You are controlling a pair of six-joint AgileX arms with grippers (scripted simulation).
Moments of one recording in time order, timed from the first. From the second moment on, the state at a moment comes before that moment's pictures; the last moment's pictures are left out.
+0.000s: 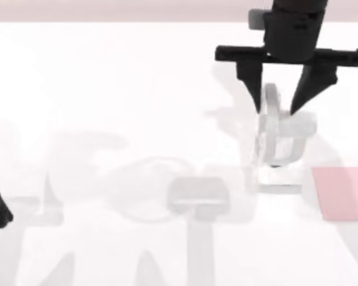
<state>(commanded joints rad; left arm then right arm) 0.00 0.00 0.00 0.00 0.00 0.00 0.48 2.27 2.38 -1.82 -0.08 0.56</state>
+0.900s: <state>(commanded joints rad) 0.00 0.00 0.00 0.00 0.00 0.00 0.22 1.80 1.68 -1.50 -0.05 -1.18</state>
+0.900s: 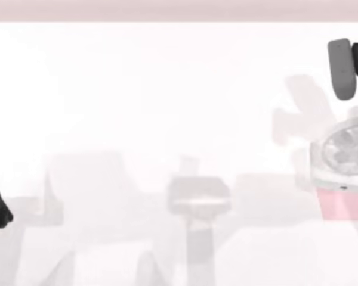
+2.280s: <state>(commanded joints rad) 0.00 0.00 0.00 0.00 0.00 0.00 0.17 1.74 1.41 -1.28 -0.01 -1.40</state>
